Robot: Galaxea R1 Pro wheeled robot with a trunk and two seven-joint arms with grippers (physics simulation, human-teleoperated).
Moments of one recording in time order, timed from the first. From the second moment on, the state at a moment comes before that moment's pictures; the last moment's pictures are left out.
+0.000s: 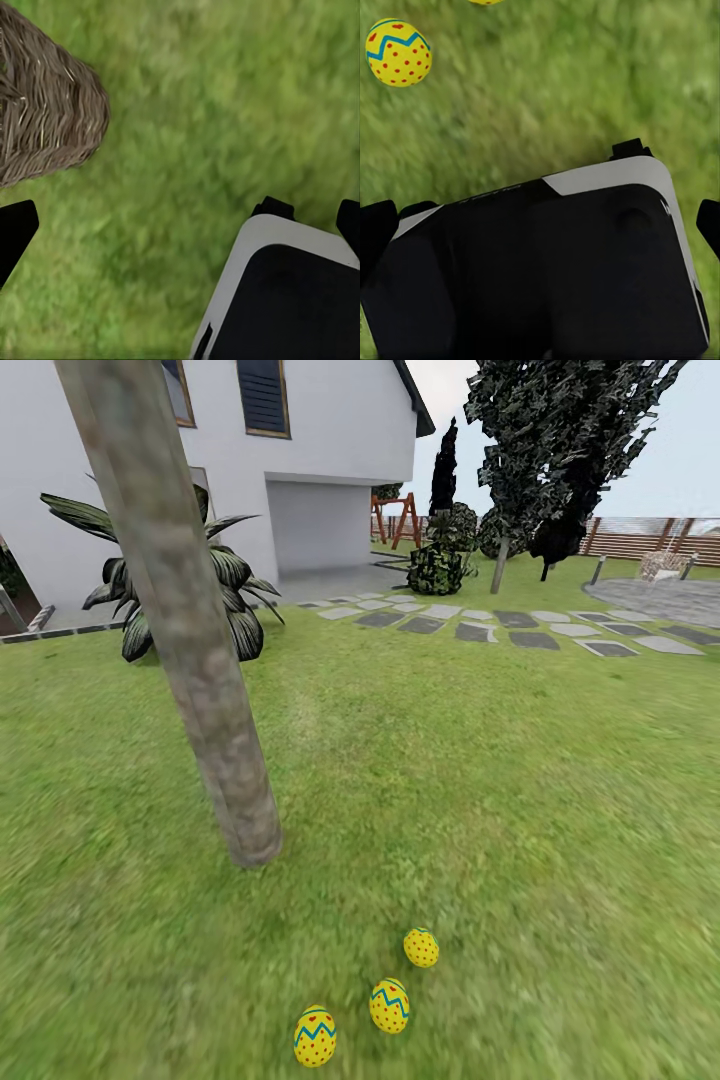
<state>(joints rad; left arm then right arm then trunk) -0.23 0.11 -0.42 -0.16 0.69 -0.18 0.27 -0.24 -0.04 -0.43 -0.20 0.05 0.06 0.30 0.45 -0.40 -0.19</state>
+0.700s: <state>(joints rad) -0.20 0.11 -0.42 -0.13 0.69 -0.18 0.24 -0.19 -0.05 -0.43 -0.09 0.04 -0.09 0.26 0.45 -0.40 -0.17</state>
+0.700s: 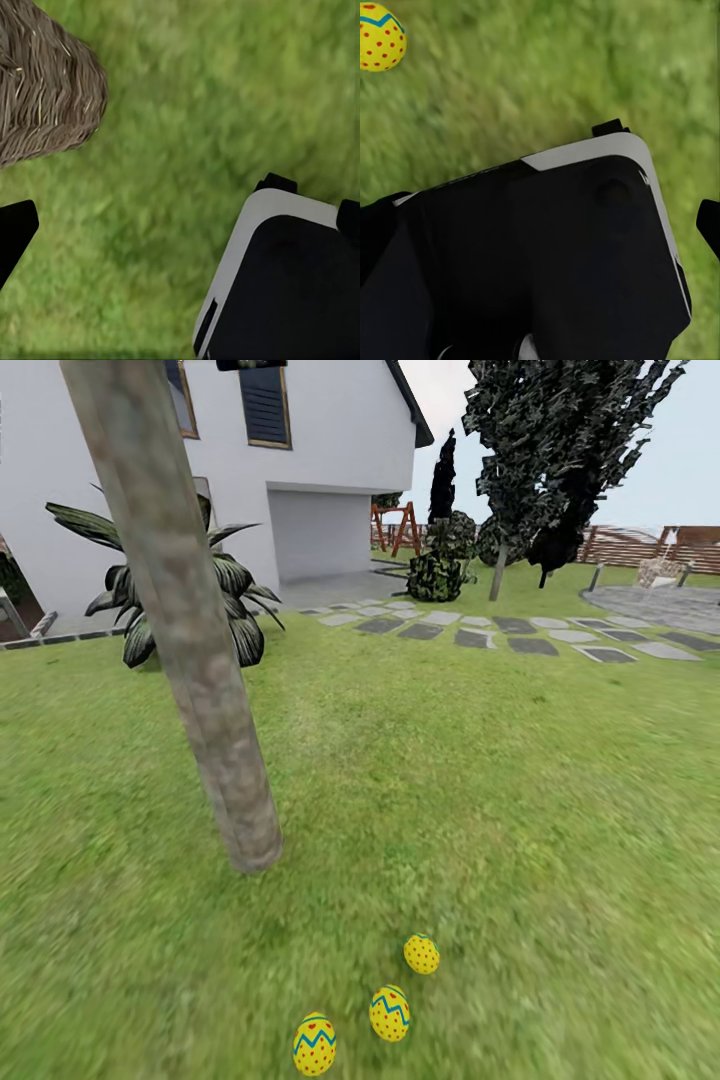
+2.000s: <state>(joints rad) -0.16 0.10 -0.42 -0.13 0.69 -0.18 0.23 -0.17 -0.05 -0.43 -0.07 0.04 -0.15 0.21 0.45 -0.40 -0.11</state>
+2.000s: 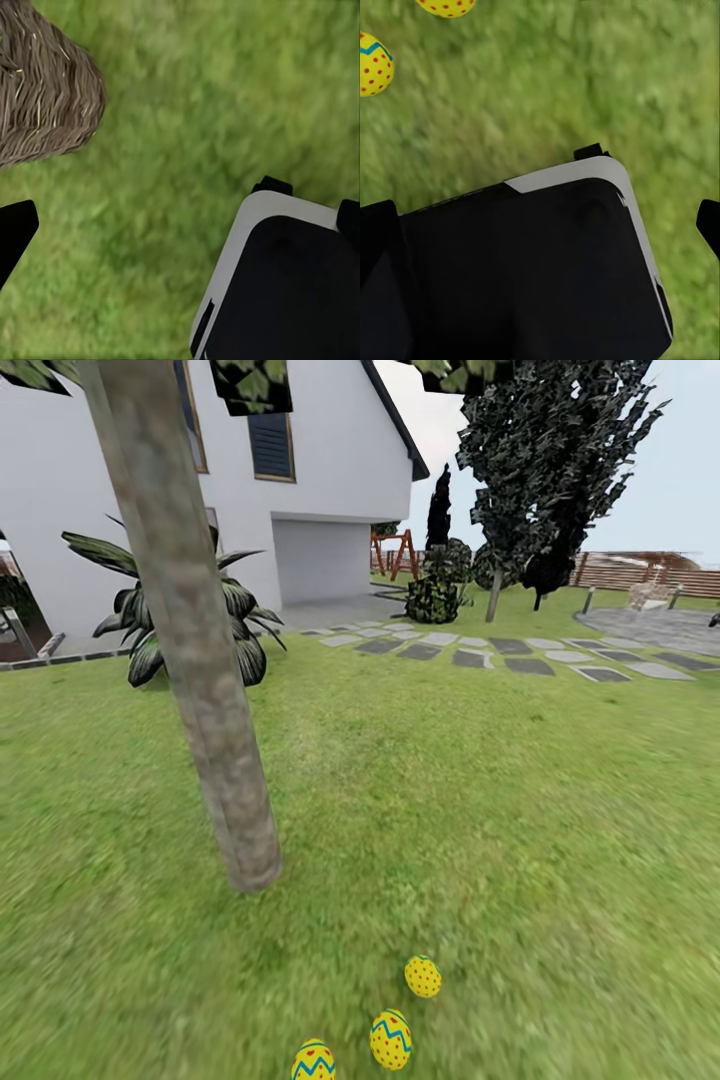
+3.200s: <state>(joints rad) -0.12 0.10 -0.42 -0.13 0.70 -0.18 0.24 -0.16 -0.04 -0.43 -0.03 0.04 -0.15 0.21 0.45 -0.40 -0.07</state>
